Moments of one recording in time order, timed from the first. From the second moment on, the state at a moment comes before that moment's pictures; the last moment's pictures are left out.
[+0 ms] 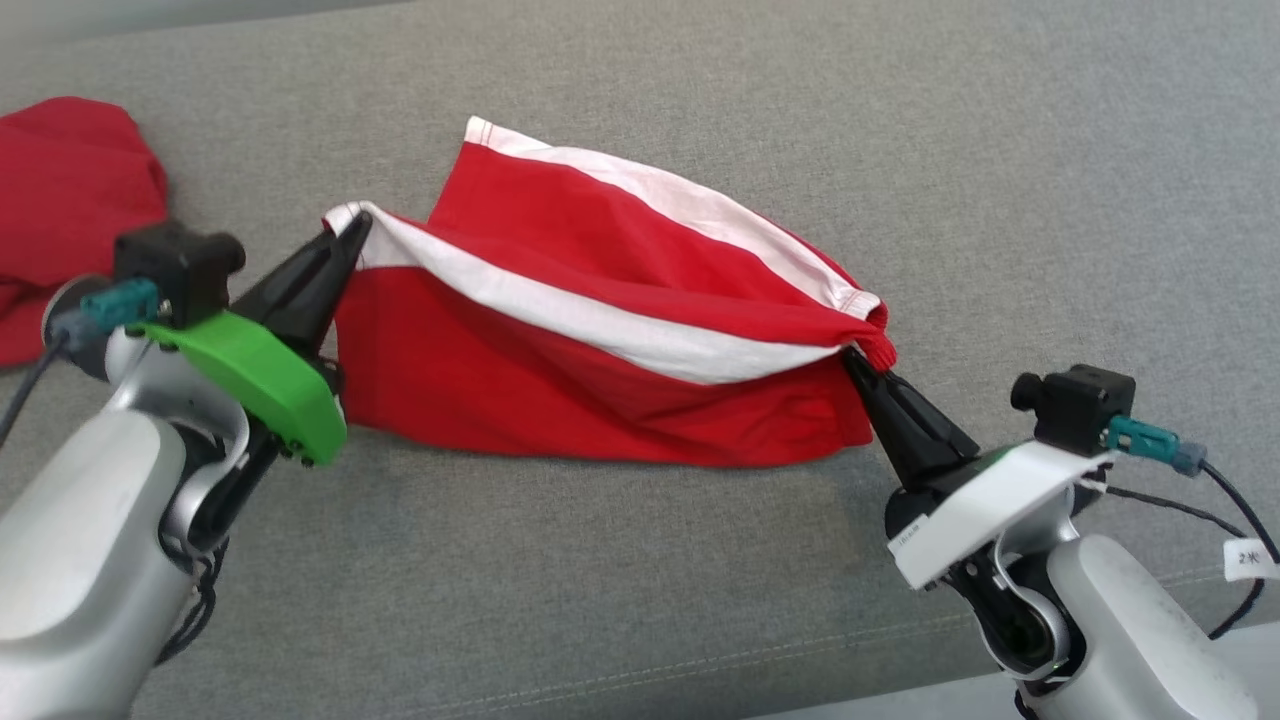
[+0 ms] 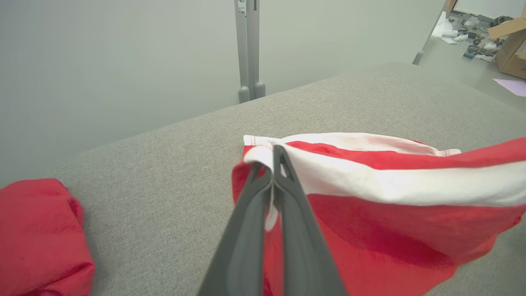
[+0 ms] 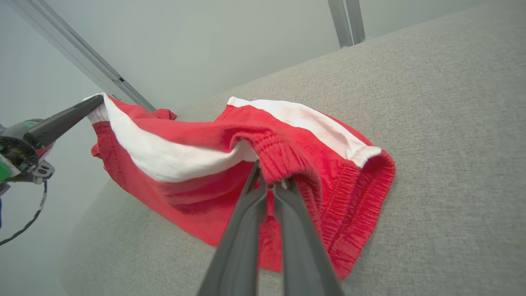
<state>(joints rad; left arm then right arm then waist) -0.60 0.55 -0.57 0.20 -0.72 -0.13 0.02 -0.25 -0.27 0.39 0.06 0.72 0.13 -0.04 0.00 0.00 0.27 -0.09</state>
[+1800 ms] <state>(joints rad) -1.23 0.76 -1.11 0.54 -1.07 -0.13 0.13 -0.58 -0.13 0.47 0.37 0.81 0.13 -0.05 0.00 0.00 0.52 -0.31</state>
